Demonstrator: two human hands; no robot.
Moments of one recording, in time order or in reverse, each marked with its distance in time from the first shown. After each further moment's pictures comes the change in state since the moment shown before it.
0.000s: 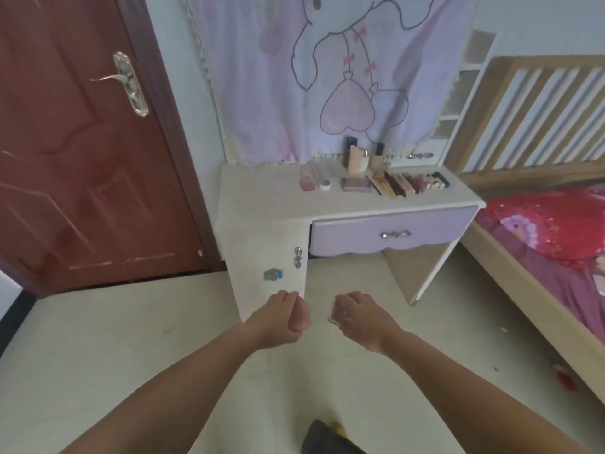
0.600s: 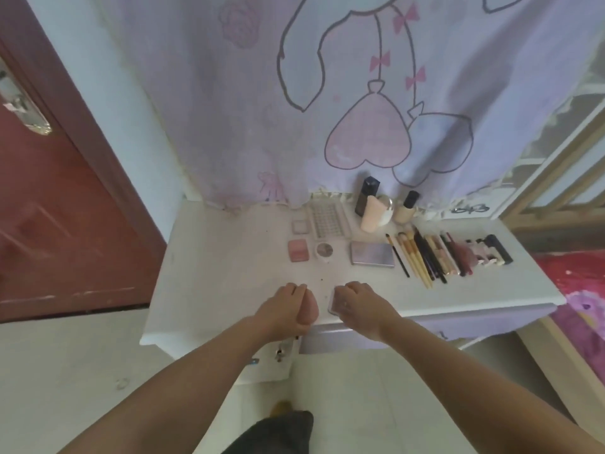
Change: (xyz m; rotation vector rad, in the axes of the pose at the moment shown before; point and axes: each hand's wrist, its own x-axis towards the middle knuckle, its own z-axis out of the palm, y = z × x) left_hand 0.377 -0.050 -0.107 0.024 -0.037 -0.033; right_hand 0.370 0.145 -0.095 -0.064 -0.126 -0.023
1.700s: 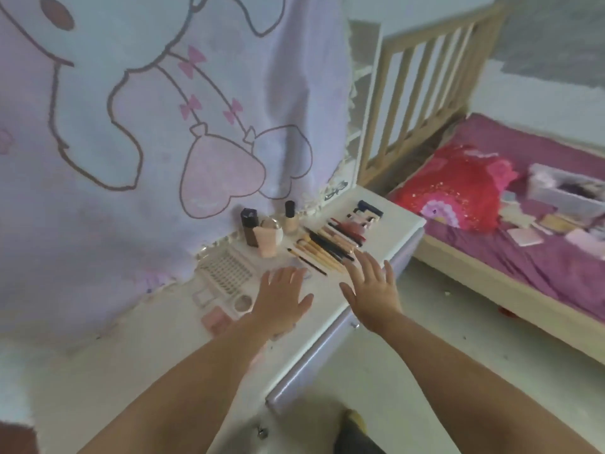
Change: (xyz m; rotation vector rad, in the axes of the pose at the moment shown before) left_hand 0.124 0.093 -0.048 0.378 0.144 0.611; right_hand -0.059 0.046 -0.038 -0.168 0.342 0.761
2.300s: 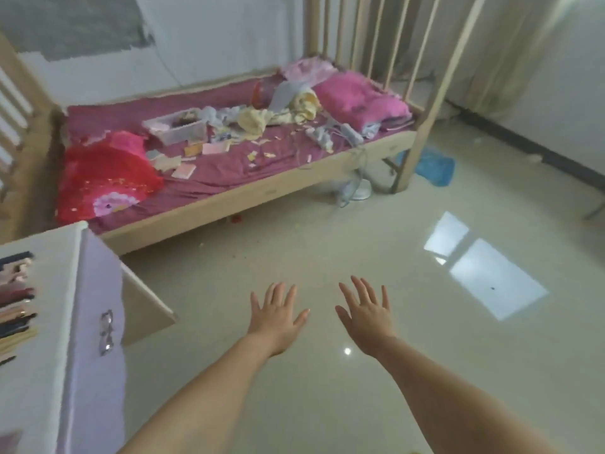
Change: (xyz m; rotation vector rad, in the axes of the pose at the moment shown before) left_hand -0.205 0.345 0.077 0.122 -0.463 1.023; right_hand -0.510 0.033 0.050 0.264 -0.094 1.275
